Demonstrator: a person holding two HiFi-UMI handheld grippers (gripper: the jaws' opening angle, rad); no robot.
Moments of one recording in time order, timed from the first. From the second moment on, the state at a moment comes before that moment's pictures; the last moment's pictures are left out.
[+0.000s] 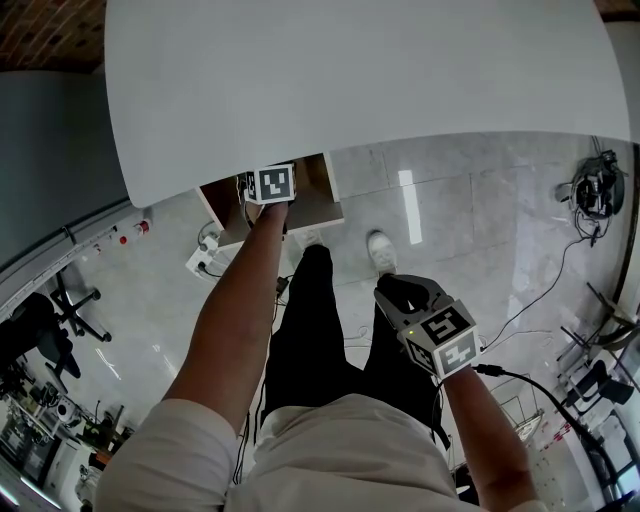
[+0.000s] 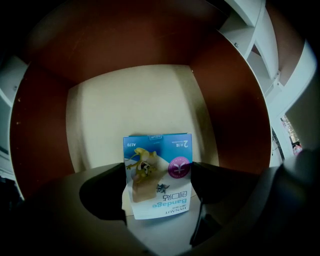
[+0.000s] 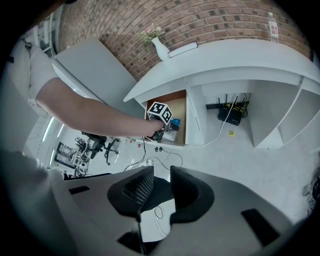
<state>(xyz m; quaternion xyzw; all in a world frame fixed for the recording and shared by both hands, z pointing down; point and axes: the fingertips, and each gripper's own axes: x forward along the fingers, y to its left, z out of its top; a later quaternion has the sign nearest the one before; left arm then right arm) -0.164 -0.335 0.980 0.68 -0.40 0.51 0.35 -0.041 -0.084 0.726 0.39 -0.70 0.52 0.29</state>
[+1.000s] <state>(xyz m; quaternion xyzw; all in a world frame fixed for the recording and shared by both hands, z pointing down) -0.158 -0.295 0.848 0.69 -0.44 0.47 0.32 -0.004 -0.084 0.669 0.34 -0.76 0.46 0.30</state>
